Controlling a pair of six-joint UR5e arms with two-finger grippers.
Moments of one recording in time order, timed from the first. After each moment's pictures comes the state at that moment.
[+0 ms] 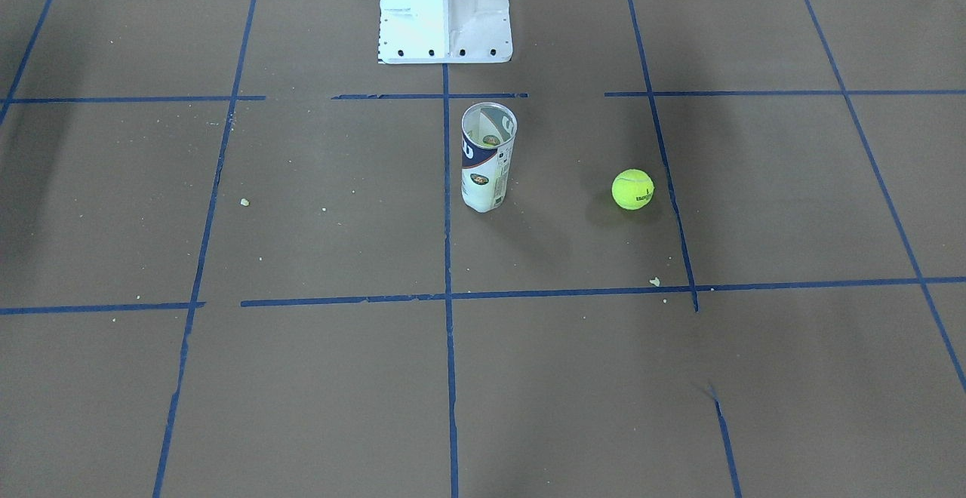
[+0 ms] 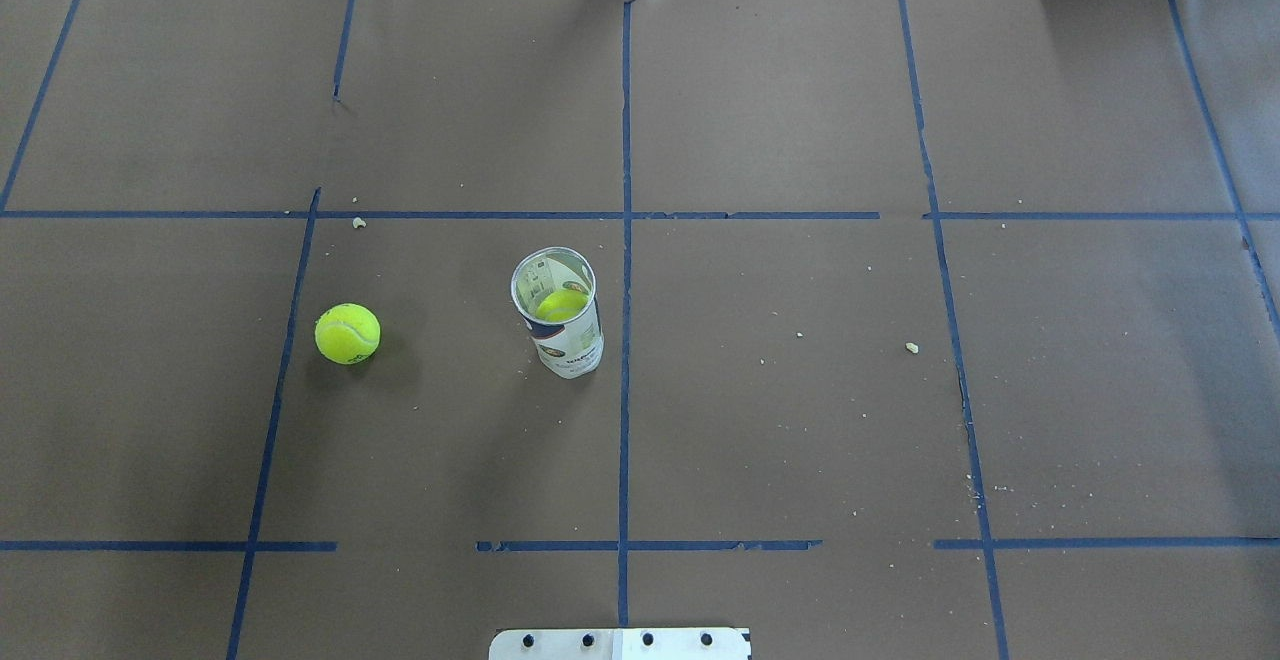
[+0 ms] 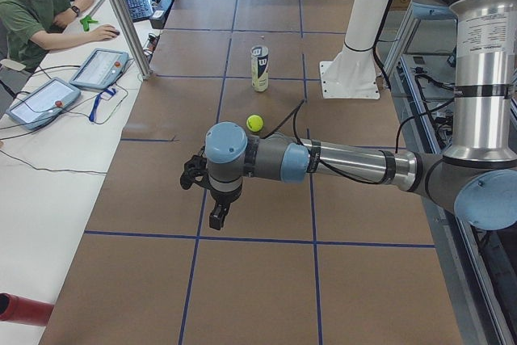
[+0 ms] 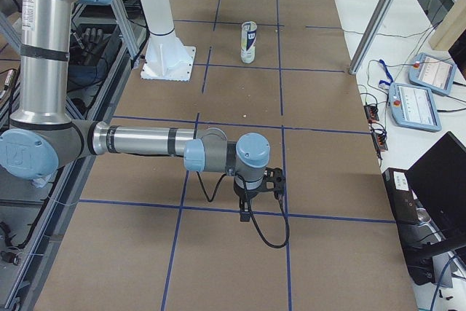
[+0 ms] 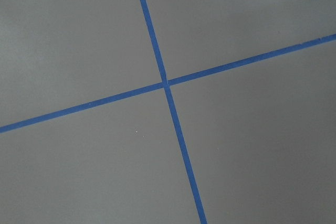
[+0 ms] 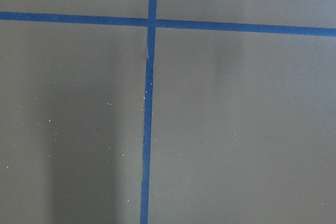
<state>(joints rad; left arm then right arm) -1.60 -1.51 -1.77 -1.57 -2.36 0.20 1.54 -1.71 1.70 -1.58 2.29 -0.01</state>
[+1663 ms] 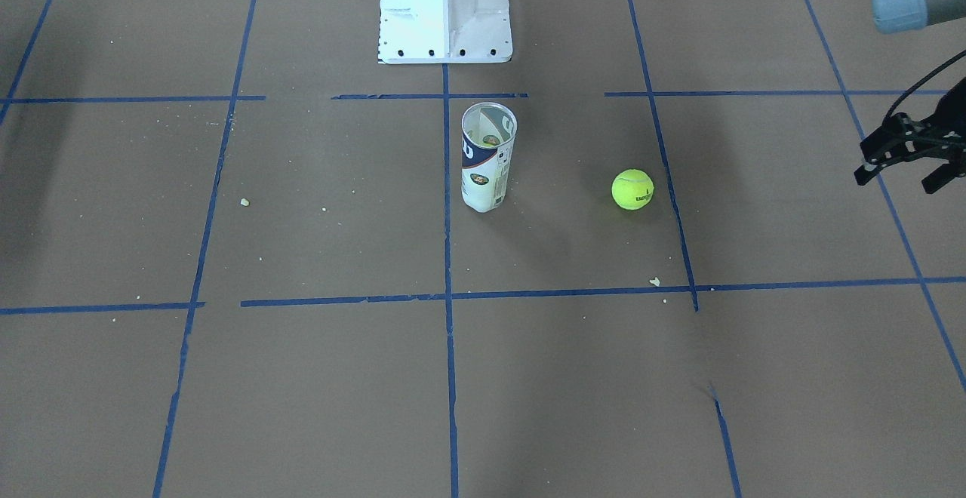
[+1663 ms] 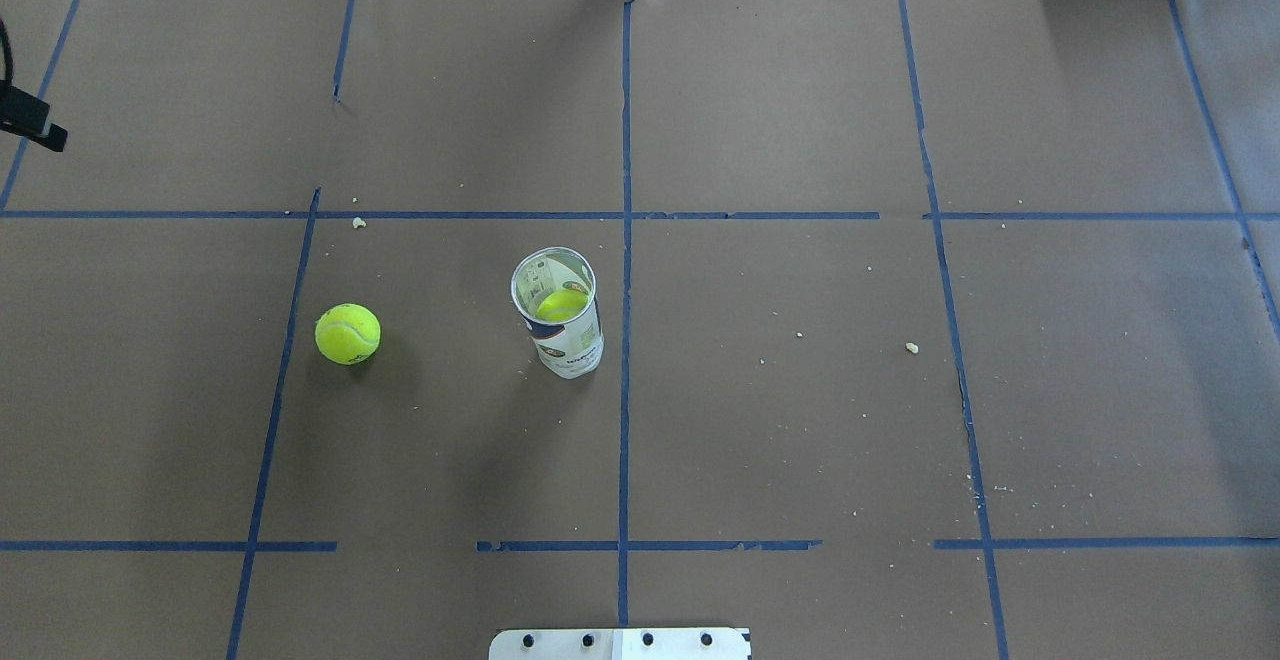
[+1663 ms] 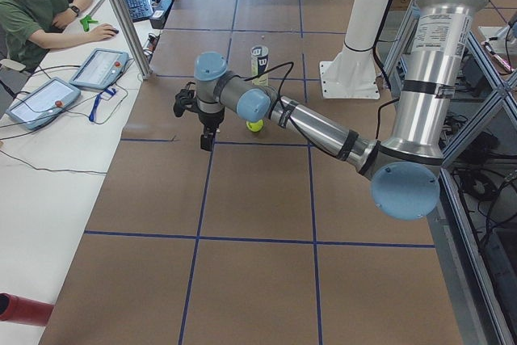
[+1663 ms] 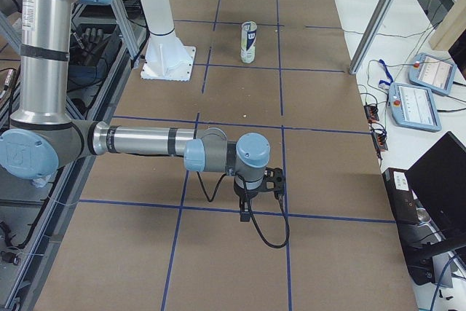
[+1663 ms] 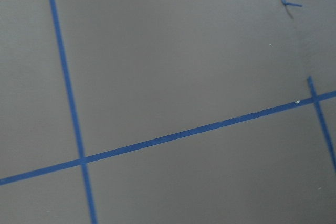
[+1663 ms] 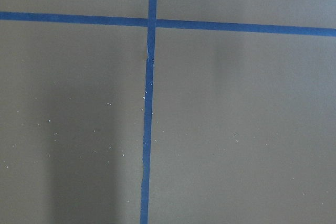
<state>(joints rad) -1.21 -1.74 -1.89 -1.65 -2.28 -0.55 1.54 -1.71 1.70 -1.58 2.29 -0.01</state>
